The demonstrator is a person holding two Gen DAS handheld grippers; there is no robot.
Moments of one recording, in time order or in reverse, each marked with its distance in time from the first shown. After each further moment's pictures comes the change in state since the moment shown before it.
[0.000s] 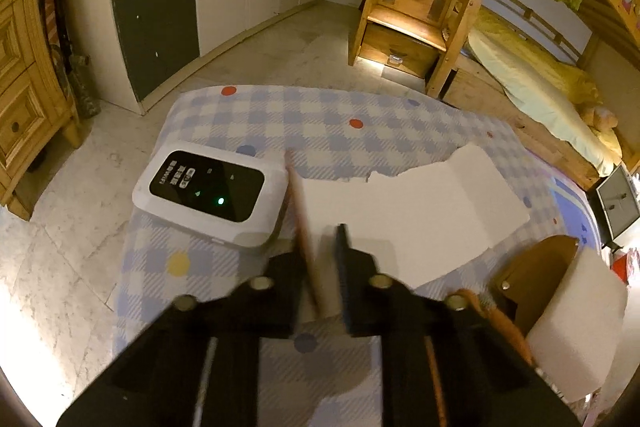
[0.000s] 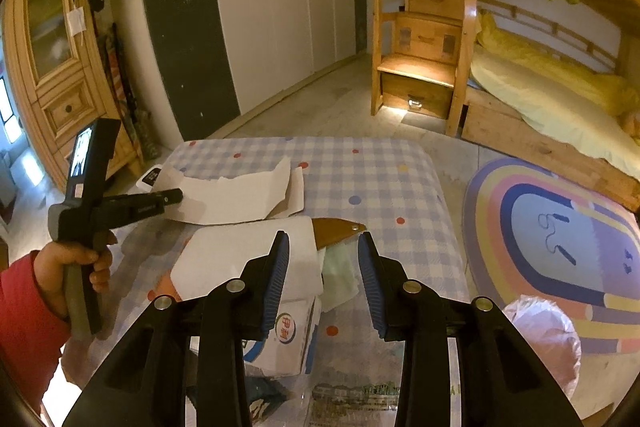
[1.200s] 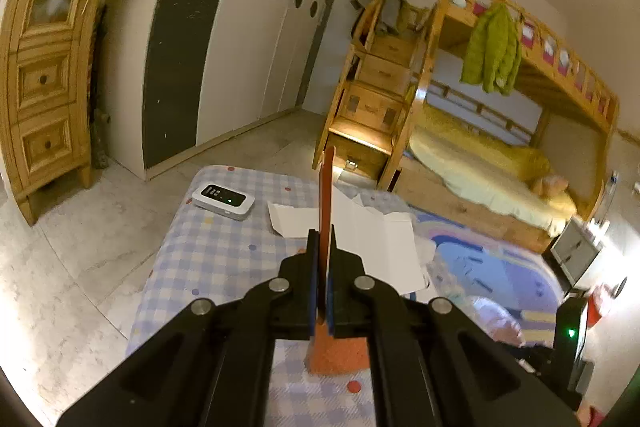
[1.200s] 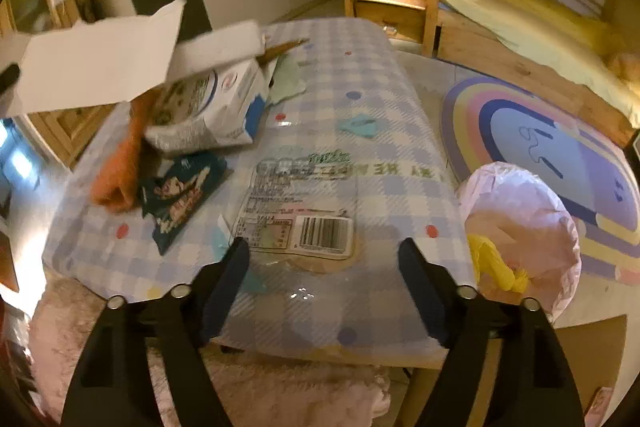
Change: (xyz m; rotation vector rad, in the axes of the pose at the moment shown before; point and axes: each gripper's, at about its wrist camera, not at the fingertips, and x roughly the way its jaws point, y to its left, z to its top) left arm -0.221 -0.061 -0.126 -0.027 -0.415 -0.097; right arm -0.027 -0.030 -0.134 0.063 0.217 -0.042
